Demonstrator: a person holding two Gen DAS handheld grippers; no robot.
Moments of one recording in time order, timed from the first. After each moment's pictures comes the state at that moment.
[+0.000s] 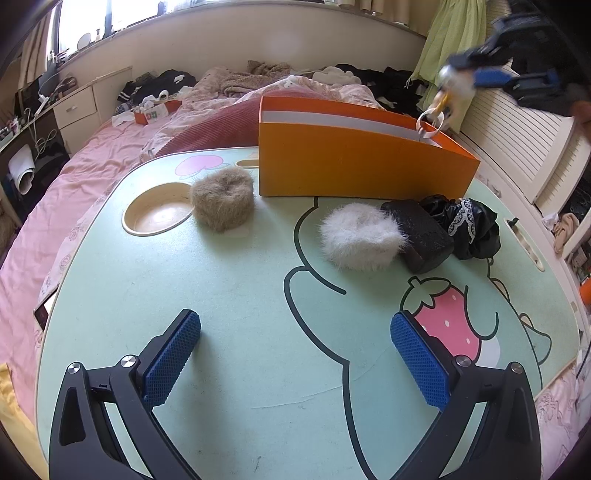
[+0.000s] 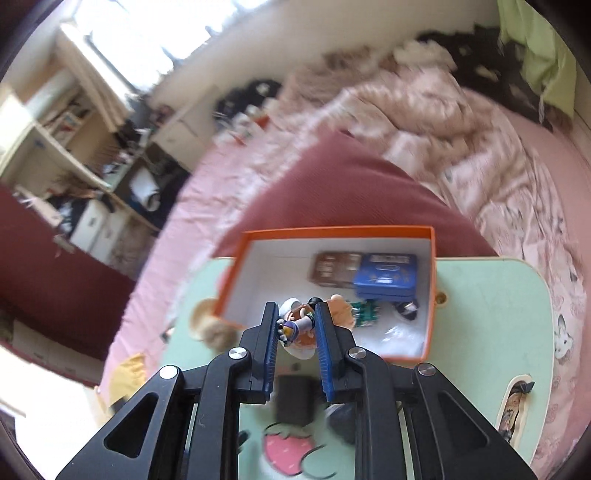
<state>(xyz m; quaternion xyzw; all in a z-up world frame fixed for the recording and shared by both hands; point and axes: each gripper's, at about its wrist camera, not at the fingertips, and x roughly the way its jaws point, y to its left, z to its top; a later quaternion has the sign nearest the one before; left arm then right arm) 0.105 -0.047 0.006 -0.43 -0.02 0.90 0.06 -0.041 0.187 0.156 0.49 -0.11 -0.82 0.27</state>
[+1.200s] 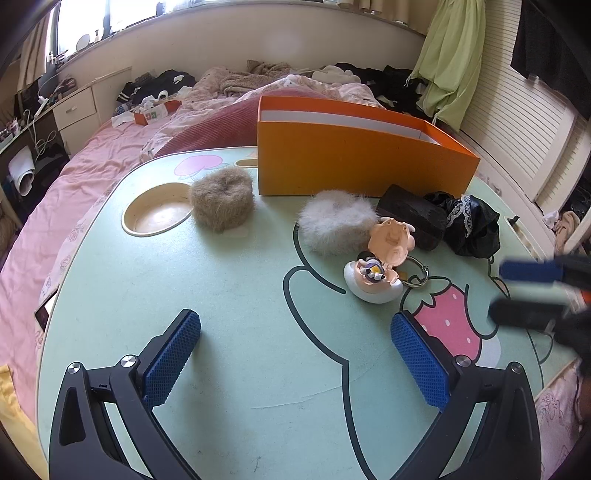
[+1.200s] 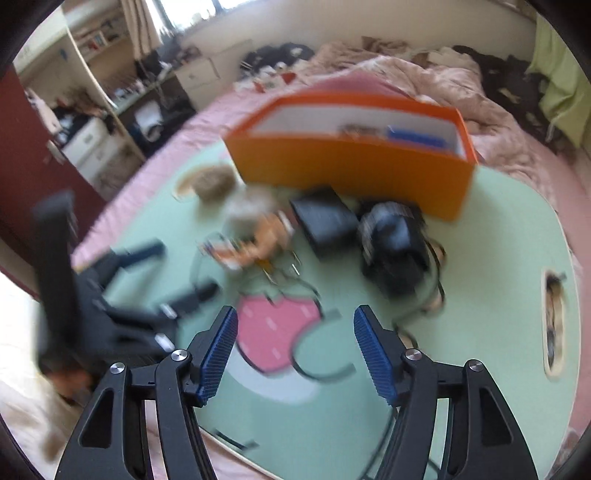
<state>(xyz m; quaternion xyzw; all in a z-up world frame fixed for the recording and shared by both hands) 0.104 -0.048 0.007 -0.43 -0.02 0.90 0.06 0.100 0.157 0.039 0.49 0.03 -0.83 0.27</state>
